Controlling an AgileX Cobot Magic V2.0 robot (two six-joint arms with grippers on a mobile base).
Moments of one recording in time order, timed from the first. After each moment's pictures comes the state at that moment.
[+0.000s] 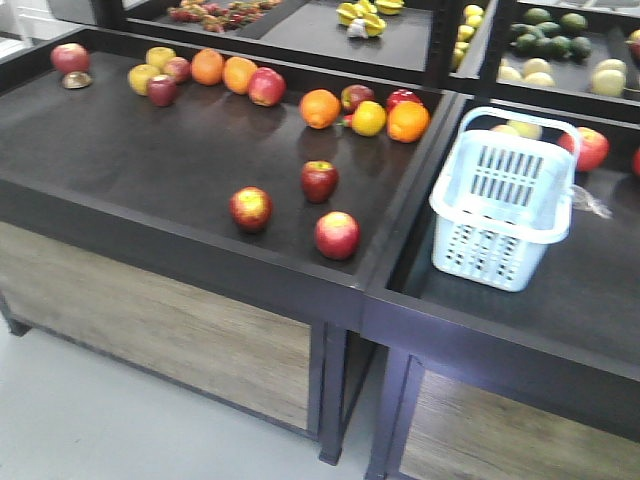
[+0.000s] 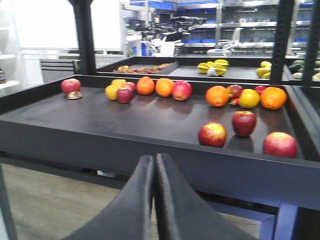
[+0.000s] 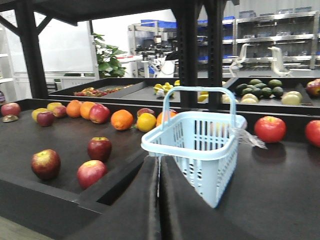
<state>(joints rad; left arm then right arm) -0.03 0.00 0.03 -0.02 0.07 0.00 0.05 -0.01 0.03 -0.12 0.01 0.19</state>
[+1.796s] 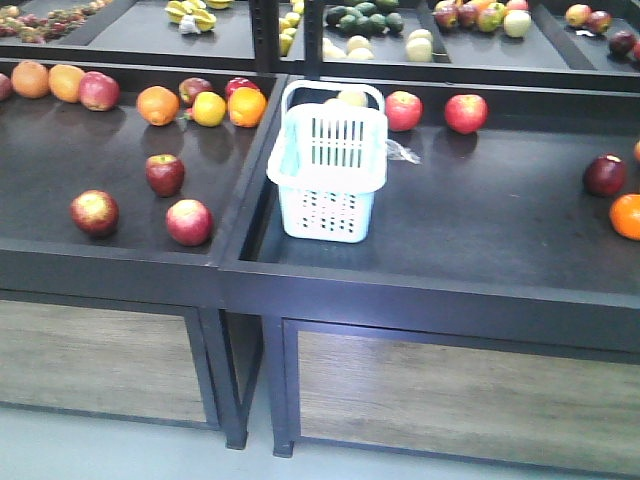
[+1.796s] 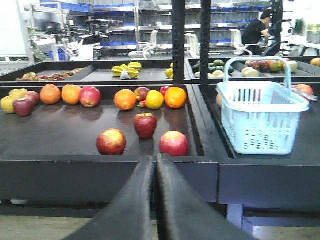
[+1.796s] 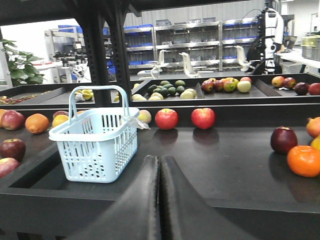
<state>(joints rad) -0.03 0.00 0.03 -0.02 0.07 0.00 0.05 -0.01 0.03 -0.12 0.01 0.19</state>
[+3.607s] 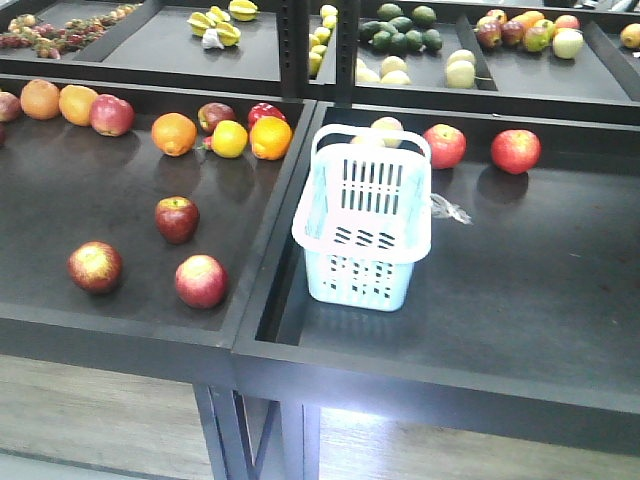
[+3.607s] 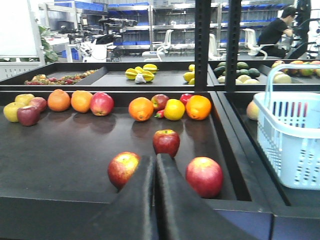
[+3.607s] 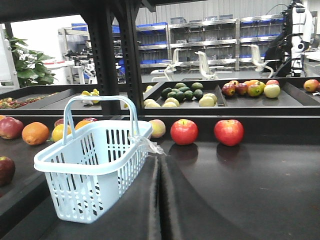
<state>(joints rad) -0.03 0.00 0.03 -0.02 0.07 0.00 0.05 -0.01 0.03 -0.12 0.01 0.19</state>
